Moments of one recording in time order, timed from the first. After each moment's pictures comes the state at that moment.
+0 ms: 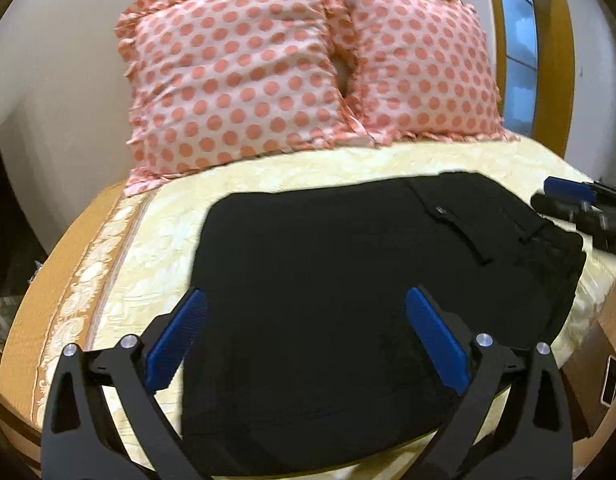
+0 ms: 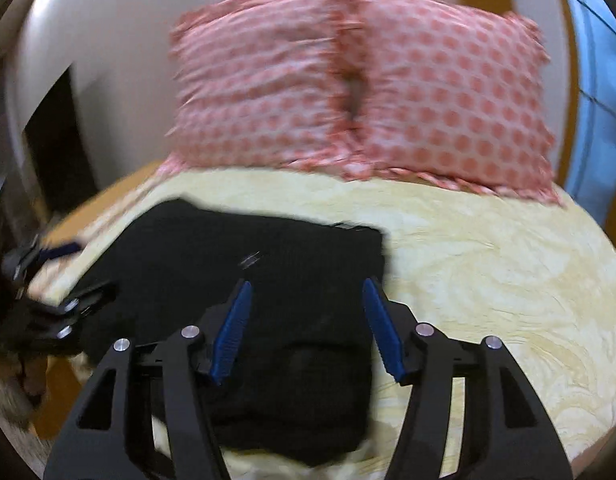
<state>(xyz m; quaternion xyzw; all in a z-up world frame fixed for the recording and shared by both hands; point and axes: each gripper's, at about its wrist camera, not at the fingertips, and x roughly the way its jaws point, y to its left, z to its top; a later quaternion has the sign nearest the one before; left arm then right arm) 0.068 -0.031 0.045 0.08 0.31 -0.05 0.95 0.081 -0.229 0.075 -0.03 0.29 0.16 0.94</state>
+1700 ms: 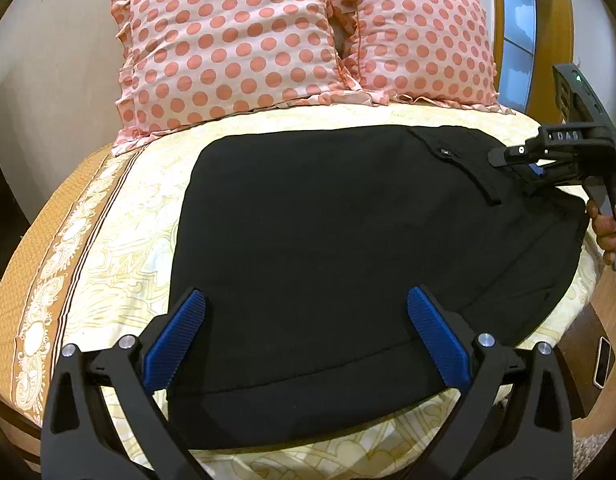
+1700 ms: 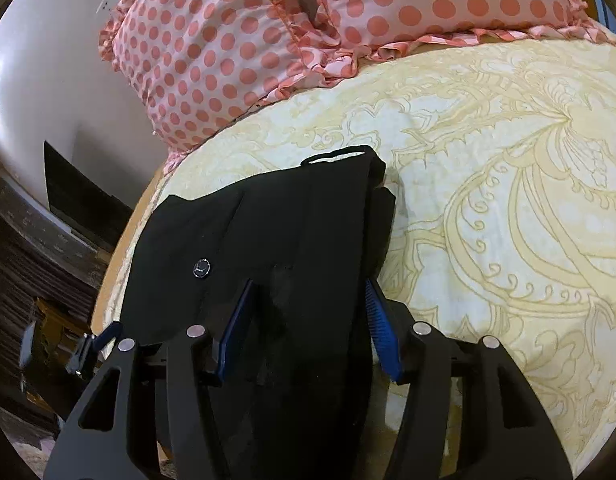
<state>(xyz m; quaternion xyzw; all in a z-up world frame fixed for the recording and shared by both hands) 0.062 -0.006 0.020 0.06 0.36 -0.07 0.93 0.181 -0.283 0.027 0.19 0.45 0.22 0.84</state>
